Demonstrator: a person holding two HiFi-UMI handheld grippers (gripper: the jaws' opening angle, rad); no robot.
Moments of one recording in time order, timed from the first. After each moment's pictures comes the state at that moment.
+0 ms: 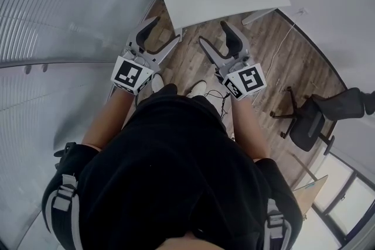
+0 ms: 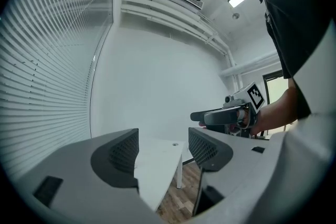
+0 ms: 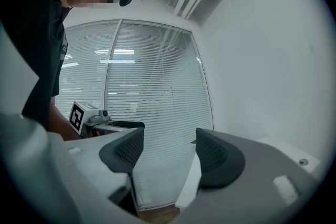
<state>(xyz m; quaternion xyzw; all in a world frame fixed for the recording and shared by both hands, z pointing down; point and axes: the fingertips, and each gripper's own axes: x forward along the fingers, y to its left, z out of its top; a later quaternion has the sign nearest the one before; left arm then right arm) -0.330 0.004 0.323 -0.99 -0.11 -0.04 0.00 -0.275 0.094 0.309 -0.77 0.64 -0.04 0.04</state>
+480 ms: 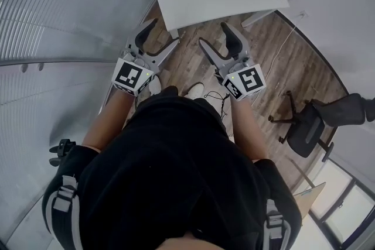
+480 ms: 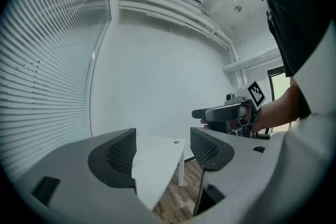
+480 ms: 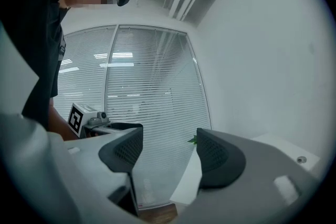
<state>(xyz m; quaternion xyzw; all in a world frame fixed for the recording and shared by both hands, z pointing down) -0.304 0.040 0.334 -0.99 -0.09 -0.05 0.01 -0.243 0.134 0.318 -0.76 0.64 -0.04 0.05</state>
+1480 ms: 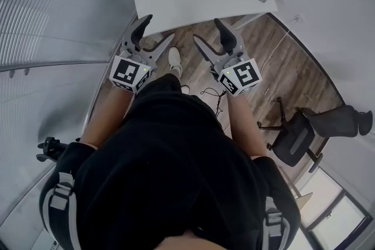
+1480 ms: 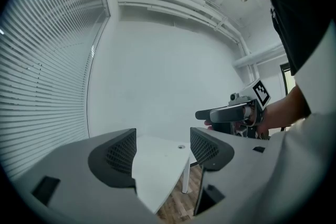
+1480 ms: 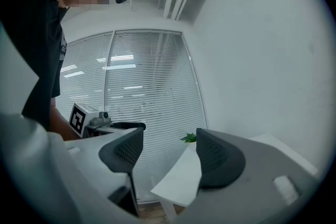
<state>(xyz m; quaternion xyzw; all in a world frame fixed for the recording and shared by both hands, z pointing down) -0.190 0.100 0.343 -1.00 -0.03 -0.06 0.01 -0.128 0.192 0.330 -0.74 0.67 -0.06 0.07</state>
